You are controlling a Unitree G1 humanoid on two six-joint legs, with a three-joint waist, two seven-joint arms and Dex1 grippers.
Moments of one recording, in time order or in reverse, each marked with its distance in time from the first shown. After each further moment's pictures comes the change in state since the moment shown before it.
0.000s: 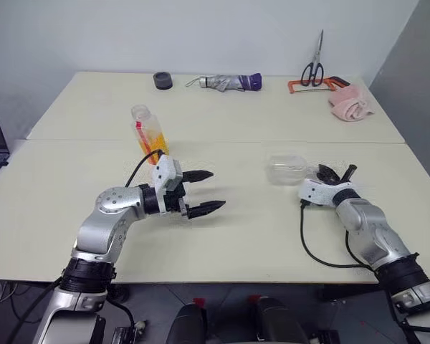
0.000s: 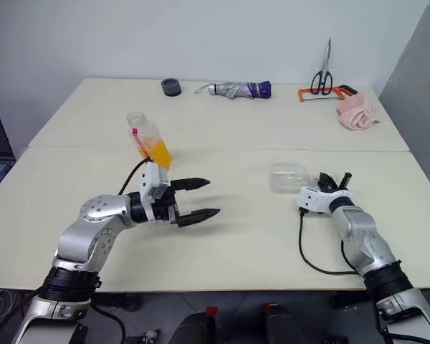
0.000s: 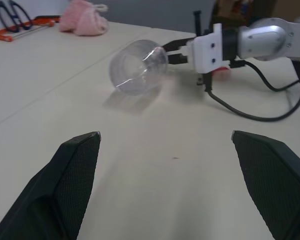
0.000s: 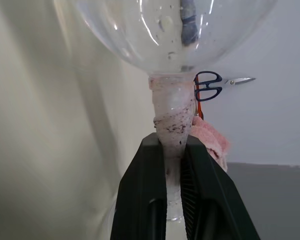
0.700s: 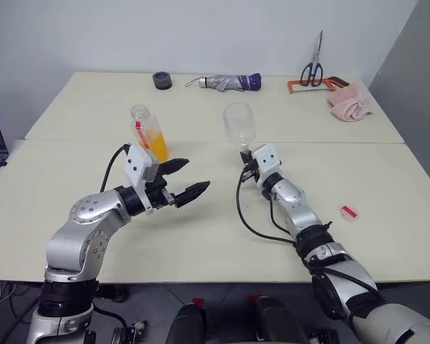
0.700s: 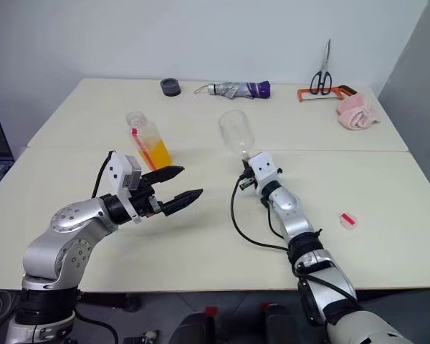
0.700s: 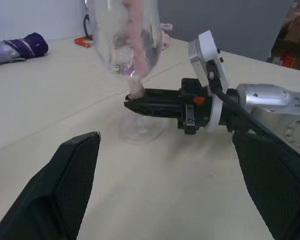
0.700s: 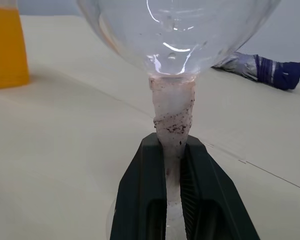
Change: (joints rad) left arm 0.080 0.028 0.138 -0.264 -0.115 0.223 0.236; right arm -0.399 0.552 -0.167 0.761 0.612 -0.428 0.210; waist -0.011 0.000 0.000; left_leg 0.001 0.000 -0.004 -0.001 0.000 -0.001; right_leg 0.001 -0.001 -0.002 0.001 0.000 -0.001
